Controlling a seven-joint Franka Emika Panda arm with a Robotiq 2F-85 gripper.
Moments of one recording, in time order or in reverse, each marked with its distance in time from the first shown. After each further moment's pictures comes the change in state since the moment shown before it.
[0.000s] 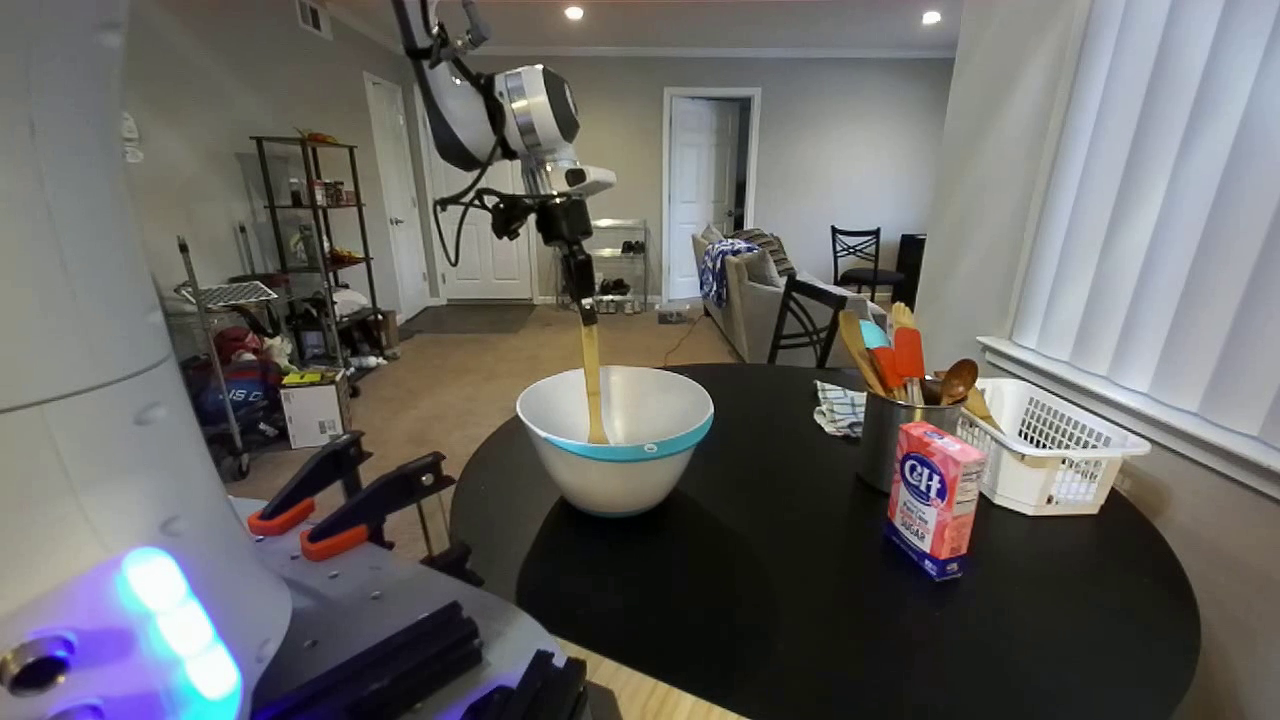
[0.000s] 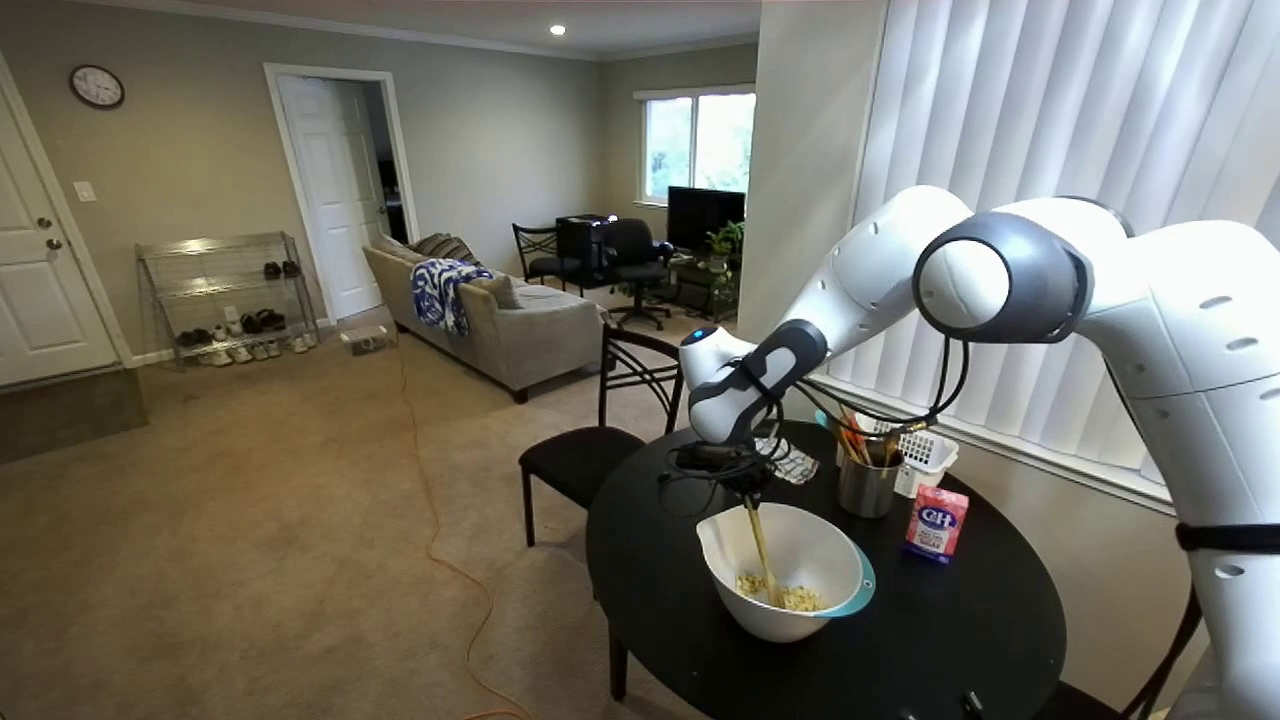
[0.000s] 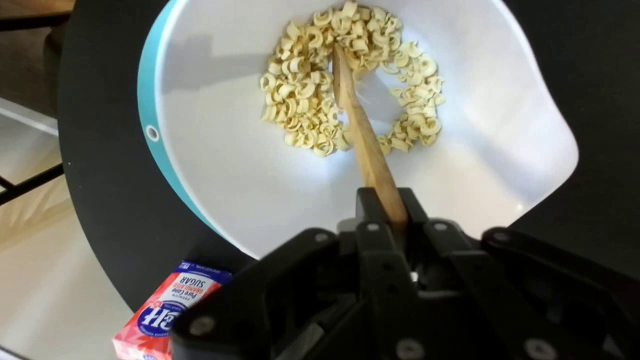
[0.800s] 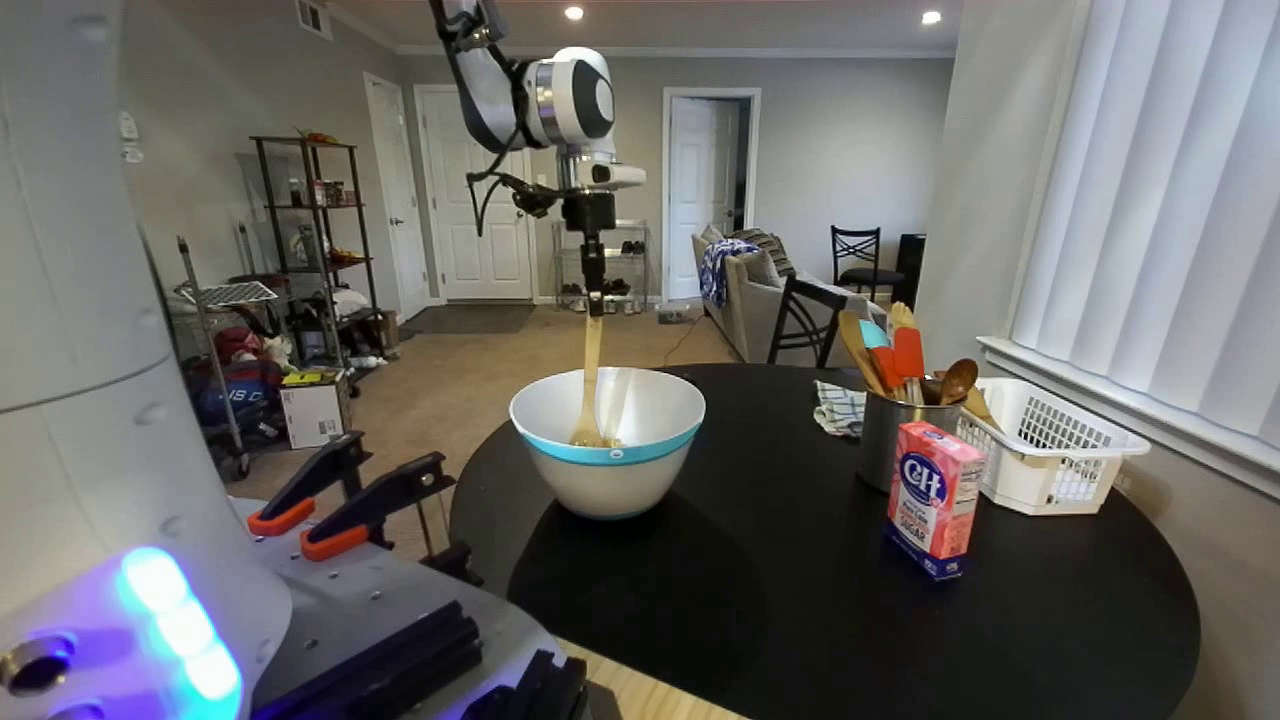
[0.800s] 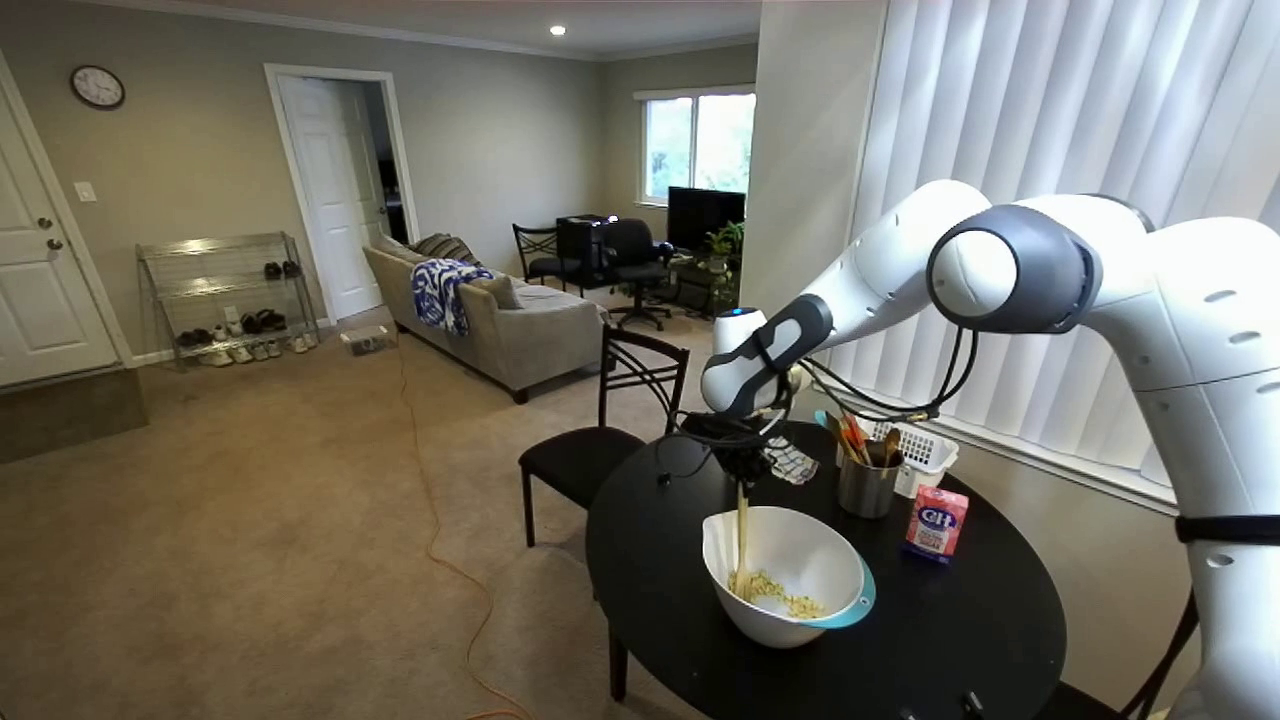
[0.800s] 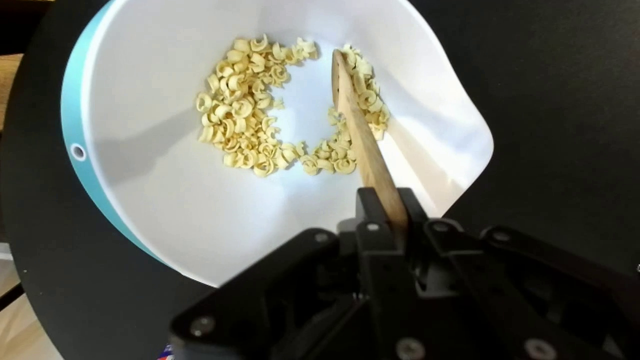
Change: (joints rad) arm -0.090 -0.009 0.020 0.009 0.226 0.098 -0.015
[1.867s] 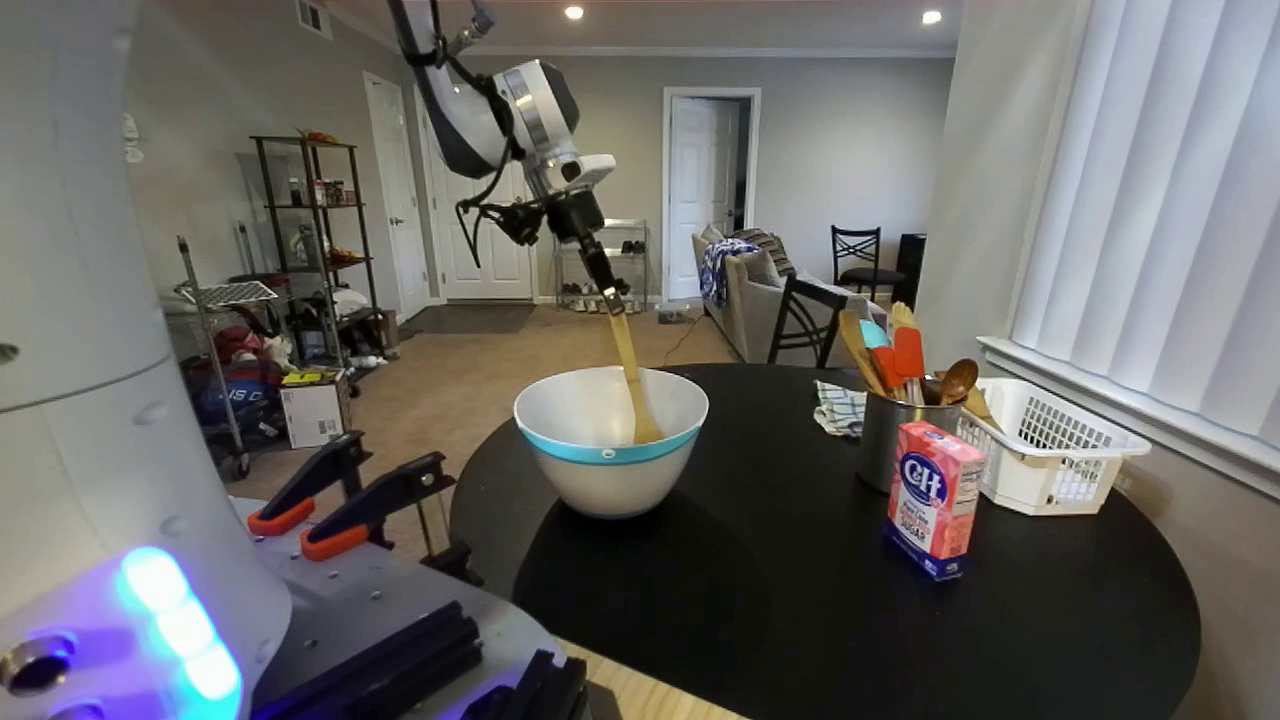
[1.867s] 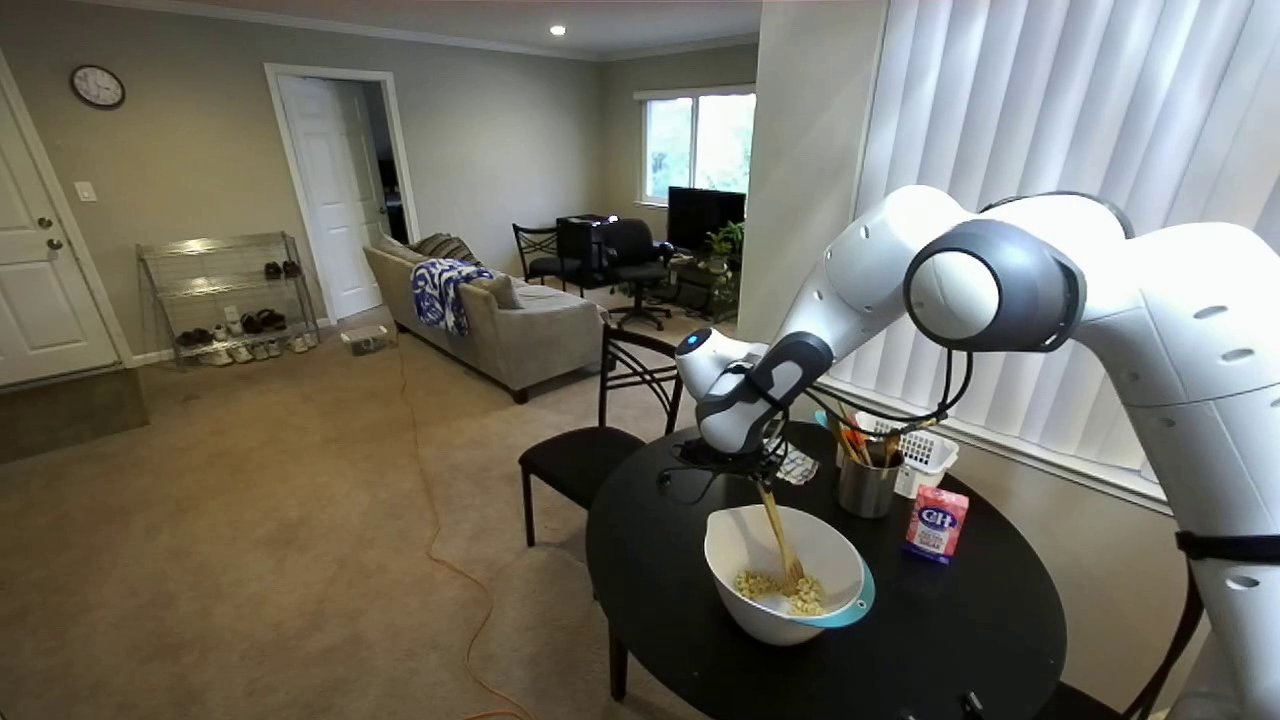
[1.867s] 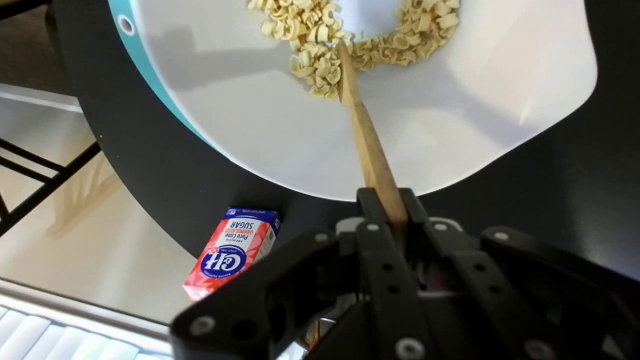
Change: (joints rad) arm 0.194 0.008 -0.145 -0.017 -0.382 -0.085 0.312
